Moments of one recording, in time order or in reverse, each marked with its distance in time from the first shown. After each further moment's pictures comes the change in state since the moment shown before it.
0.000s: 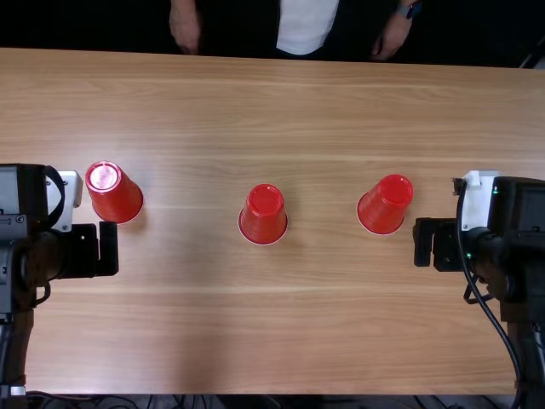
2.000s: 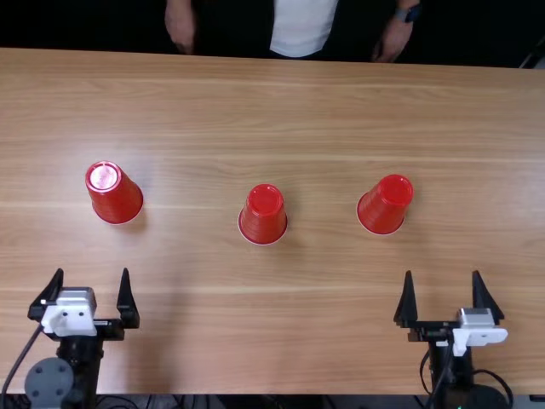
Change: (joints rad) left arm 0.000 -1.151 -1.361 1.244 0.024 0.001; right arm 0.021 -1.245 -1.275 1.157 0.014 -0.022
